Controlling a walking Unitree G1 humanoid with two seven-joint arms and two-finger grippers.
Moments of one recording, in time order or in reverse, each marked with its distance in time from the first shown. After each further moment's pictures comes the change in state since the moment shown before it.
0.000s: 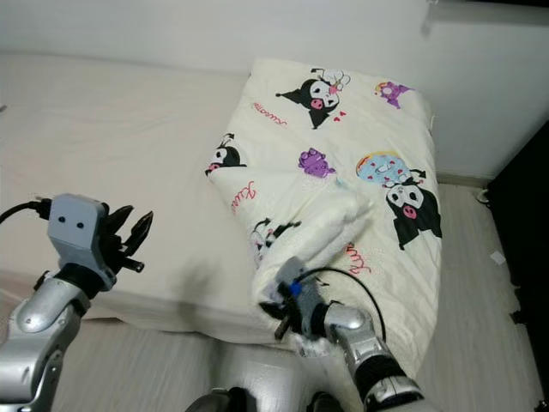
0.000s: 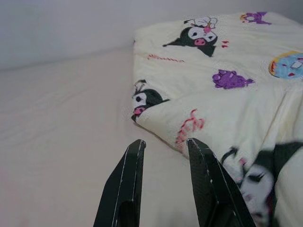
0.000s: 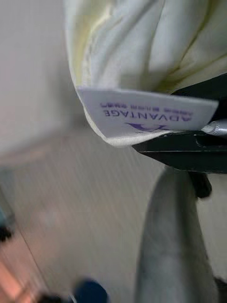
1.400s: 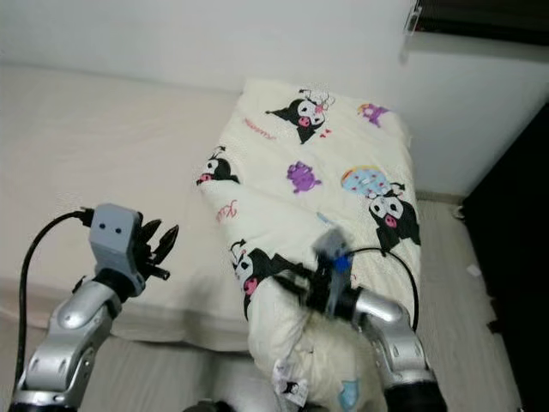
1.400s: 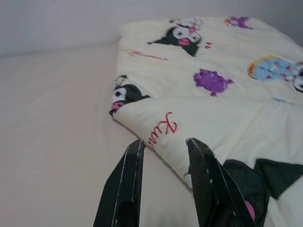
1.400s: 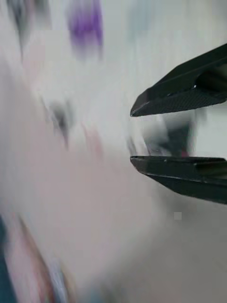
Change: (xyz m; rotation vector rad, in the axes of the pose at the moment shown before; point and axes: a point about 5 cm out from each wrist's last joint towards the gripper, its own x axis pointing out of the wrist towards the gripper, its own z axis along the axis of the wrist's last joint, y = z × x) left arm 0.014 -0.026 -0.028 -0.049 0.077 -0.005; right arm -0.089 -0.053 0.056 0.175 -0.370 -0.724
